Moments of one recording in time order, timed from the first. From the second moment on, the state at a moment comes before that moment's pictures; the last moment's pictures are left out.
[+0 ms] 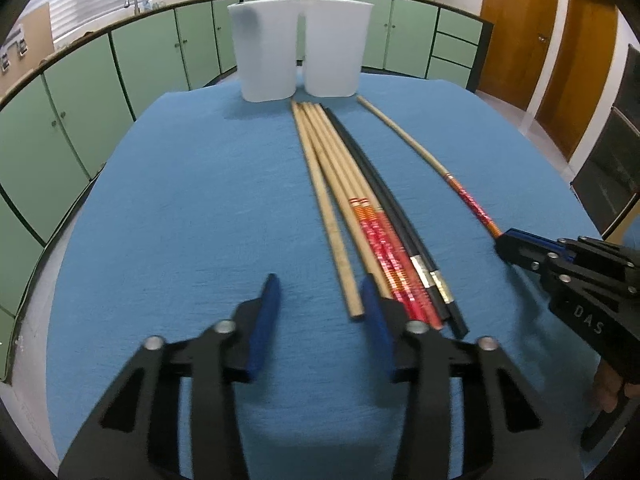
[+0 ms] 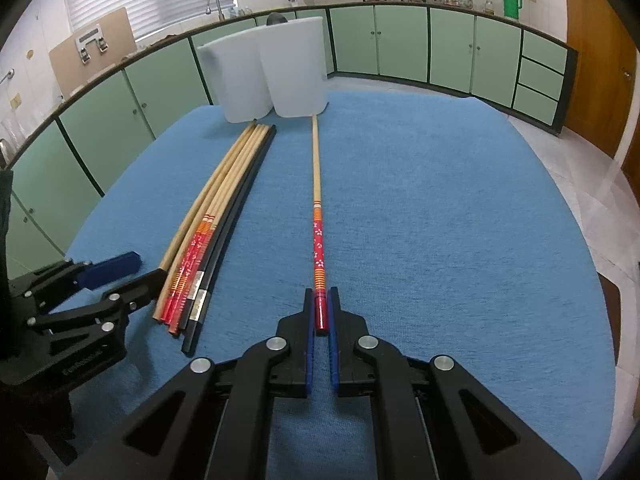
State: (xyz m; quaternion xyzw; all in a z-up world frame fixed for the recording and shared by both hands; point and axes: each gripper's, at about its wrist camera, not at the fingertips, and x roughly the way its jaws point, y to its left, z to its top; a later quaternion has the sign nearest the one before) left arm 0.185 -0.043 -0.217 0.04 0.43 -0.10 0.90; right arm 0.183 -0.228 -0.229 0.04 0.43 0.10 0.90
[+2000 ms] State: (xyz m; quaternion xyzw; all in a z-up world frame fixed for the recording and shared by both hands) left arm 0.176 -0.005 0.000 0.00 0.18 -0.11 0.98; right arm 0.202 -0.248 -0.087 -0.01 0.47 0.14 0.87
